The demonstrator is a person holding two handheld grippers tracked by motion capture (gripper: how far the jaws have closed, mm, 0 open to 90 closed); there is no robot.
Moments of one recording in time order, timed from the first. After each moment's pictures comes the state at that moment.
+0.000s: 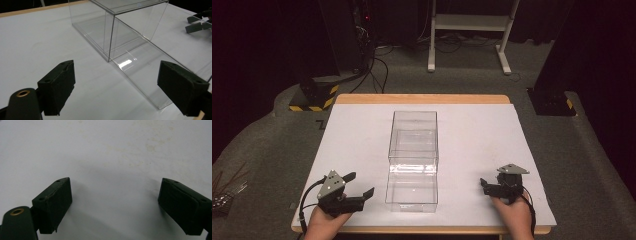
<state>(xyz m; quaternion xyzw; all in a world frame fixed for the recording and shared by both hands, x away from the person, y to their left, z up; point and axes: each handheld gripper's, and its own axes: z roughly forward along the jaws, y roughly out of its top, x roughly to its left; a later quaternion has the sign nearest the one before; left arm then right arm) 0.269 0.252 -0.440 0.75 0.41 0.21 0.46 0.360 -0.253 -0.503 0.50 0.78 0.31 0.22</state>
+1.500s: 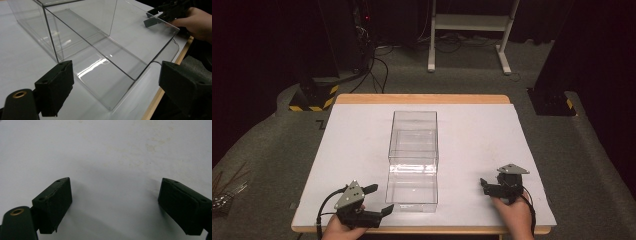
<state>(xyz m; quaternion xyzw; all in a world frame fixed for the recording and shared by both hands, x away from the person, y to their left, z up) 0.252 0.206 -0.448 0.78 0.35 0.13 0.49 0.360 -0.253 -0.504 0.50 0.78 0.31 0.21</state>
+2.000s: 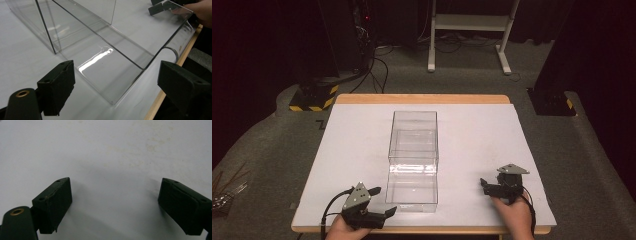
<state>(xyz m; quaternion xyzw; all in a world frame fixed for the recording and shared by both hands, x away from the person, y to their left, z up) 0.255 0.198 -0.462 0.80 0.36 0.13 0.47 0.360 -0.253 -0.504 0.50 0.78 0.31 0.22</state>
